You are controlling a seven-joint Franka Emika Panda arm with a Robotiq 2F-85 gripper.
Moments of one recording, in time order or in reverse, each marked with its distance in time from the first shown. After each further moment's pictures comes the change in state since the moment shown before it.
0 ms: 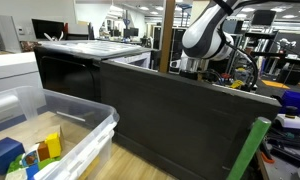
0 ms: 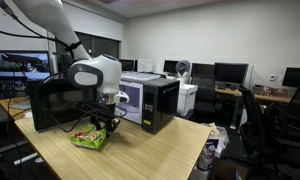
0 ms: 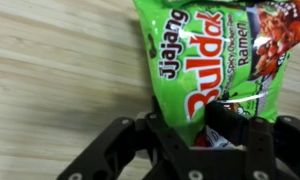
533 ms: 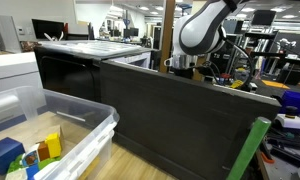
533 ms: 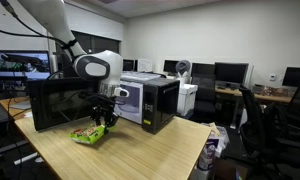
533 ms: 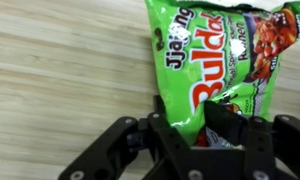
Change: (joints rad) arm 0.072 -0.004 -0.030 0.077 -0.271 -0.158 0.369
